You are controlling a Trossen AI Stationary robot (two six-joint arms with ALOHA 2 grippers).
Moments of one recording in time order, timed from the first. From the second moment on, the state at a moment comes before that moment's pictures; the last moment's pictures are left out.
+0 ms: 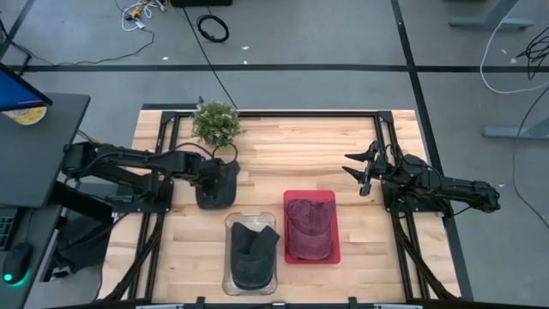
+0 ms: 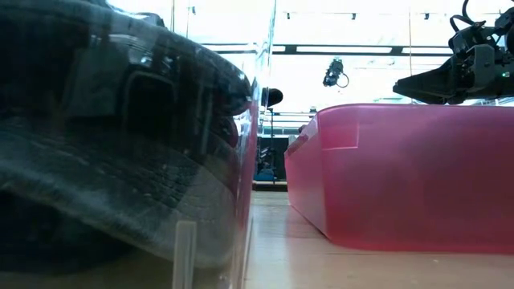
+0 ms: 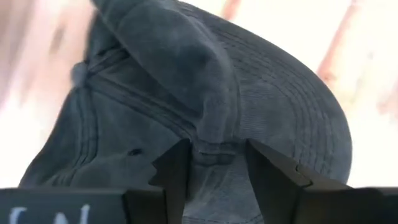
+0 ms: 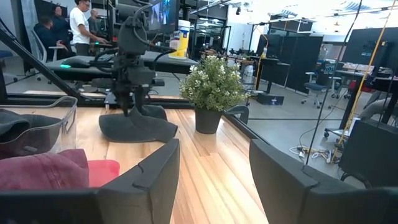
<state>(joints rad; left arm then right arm) 0.10 1.22 0.65 -0.71 -0.07 -0.29 -0.18 0.01 0.02 0.03 0.09 -0.13</state>
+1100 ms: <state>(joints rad) -0.13 1.21 0.92 -0.88 -0.35 -0.32 -0.18 0.01 0.02 0.03 0.09 -0.13</state>
